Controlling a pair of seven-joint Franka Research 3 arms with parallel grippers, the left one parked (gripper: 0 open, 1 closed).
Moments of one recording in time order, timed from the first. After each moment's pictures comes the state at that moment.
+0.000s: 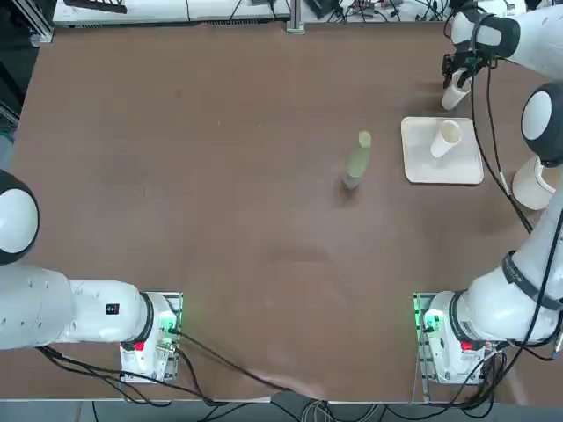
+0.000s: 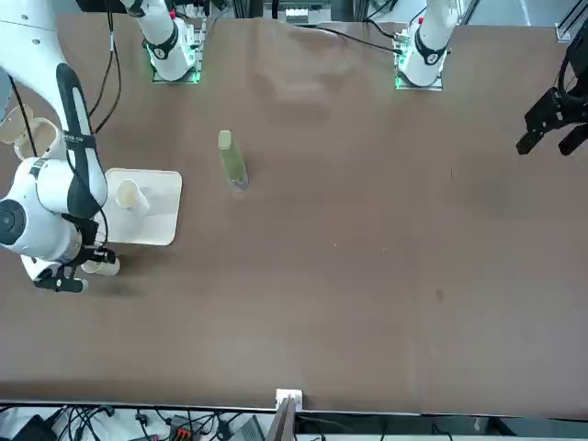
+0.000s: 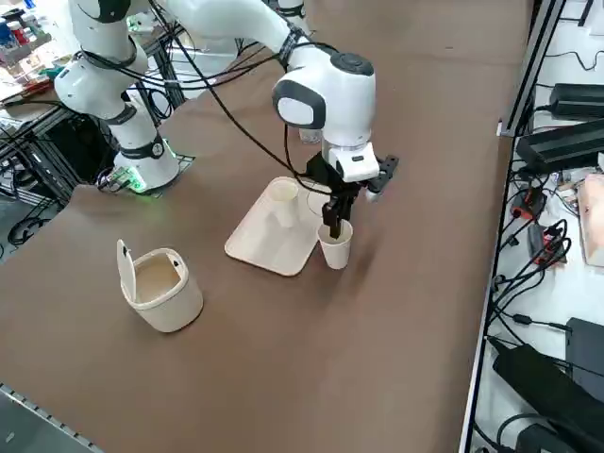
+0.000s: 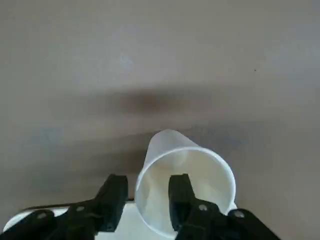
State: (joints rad) arm -0.05 0.58 -0.07 -1.65 -0.10 2.19 0.04
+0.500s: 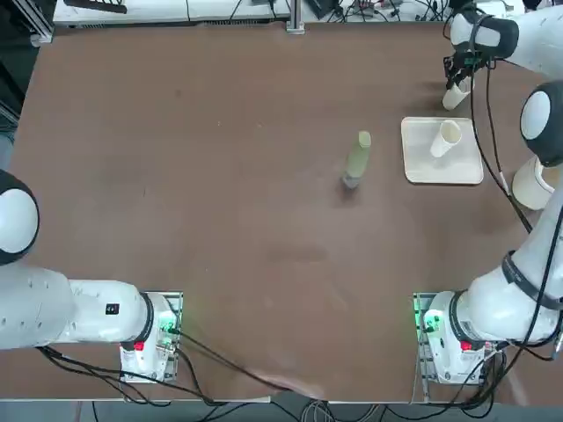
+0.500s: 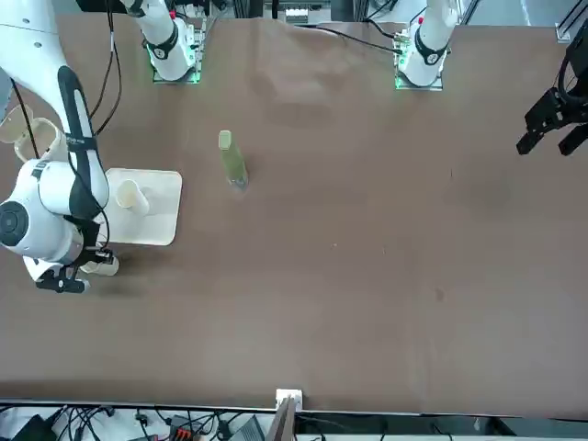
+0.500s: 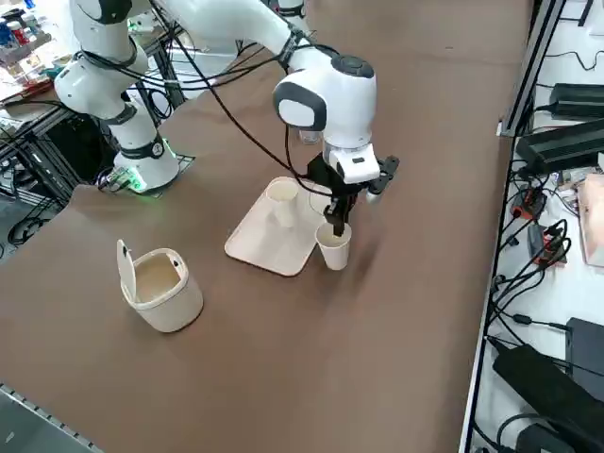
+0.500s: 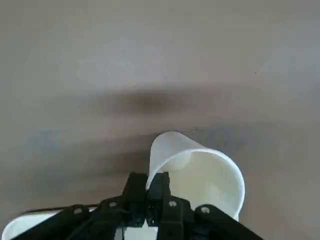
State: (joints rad) arm -0.05 0.58 -0.07 -1.64 -0.10 2.20 0.04
